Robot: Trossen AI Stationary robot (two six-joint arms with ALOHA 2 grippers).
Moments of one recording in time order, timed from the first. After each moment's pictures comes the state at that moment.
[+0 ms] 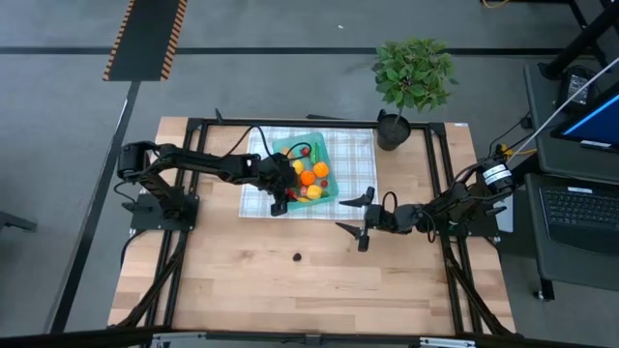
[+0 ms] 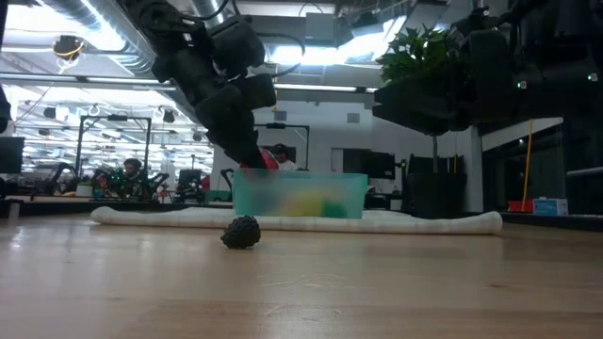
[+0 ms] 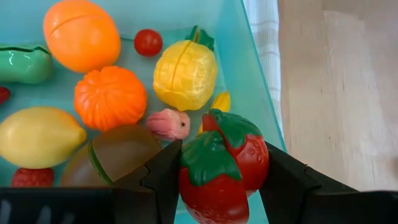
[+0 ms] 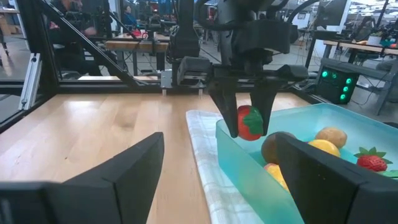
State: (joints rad) left arm 0.22 1.57 0.85 -0.16 0.12 0.06; right arm 0.29 1.69 0.30 1.37 0.46 -0.03
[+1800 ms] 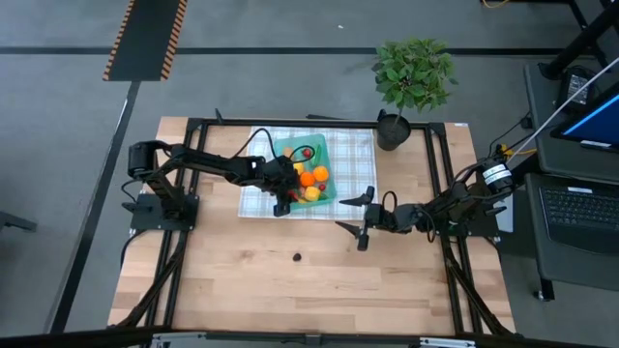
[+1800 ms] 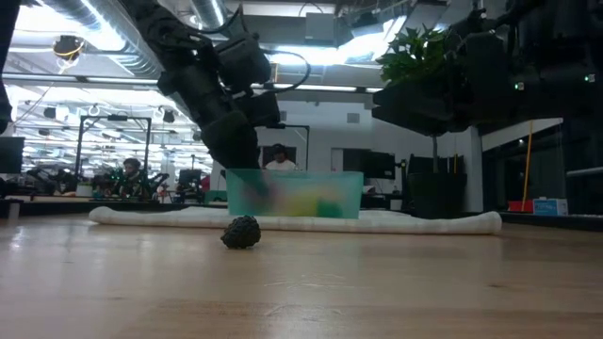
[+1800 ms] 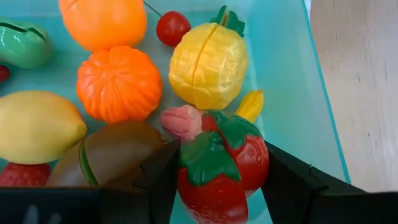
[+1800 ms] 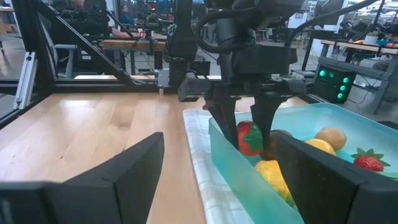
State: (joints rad) left arm 0.22 1.65 0.85 -0.11 0.09 0.06; right arm 0.29 1.69 0.30 1.37 0.46 -0.03
